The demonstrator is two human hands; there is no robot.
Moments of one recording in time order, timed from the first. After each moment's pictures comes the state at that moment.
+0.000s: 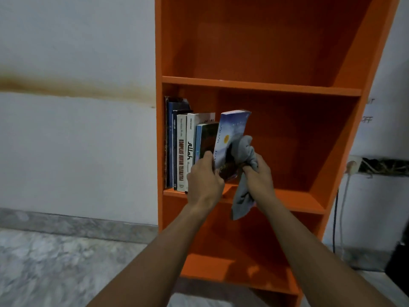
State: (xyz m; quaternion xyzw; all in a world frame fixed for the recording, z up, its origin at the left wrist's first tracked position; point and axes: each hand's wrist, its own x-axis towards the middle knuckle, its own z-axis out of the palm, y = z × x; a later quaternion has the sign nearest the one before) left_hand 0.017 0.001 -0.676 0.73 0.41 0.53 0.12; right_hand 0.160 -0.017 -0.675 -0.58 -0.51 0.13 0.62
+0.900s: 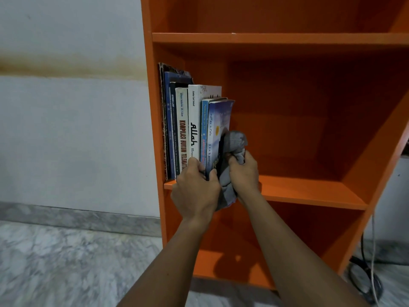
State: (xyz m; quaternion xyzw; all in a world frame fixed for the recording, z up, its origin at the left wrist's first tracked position) left_hand 0.013 0.045 -0.734 0.61 0.55 0.56 0.07; right_hand 0.129 0.081 -0.728 -0.57 -0.43 0.19 0.67
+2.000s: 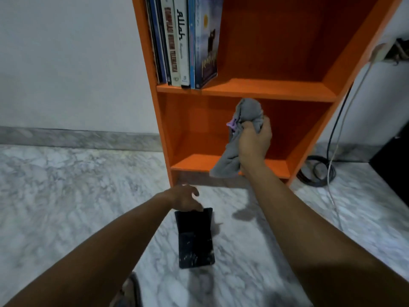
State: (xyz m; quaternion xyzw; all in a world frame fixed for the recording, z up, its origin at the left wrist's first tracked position) left_hand -0.072 -0.030 -0.927 0.81 0.48 -0.14 0.31; right_hand 0.102 -0.083 -0.812 -0.62 -0.28 0.18 0.71
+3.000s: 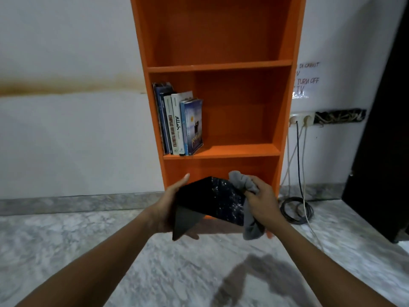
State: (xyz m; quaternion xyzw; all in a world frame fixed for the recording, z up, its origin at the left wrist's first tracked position) left_hand -0.119 -0.160 -0.728 0.52 0.33 0.17 0.76; right_hand 0.130 -0.250 -0.768 -0.62 -0.54 0.13 0.55
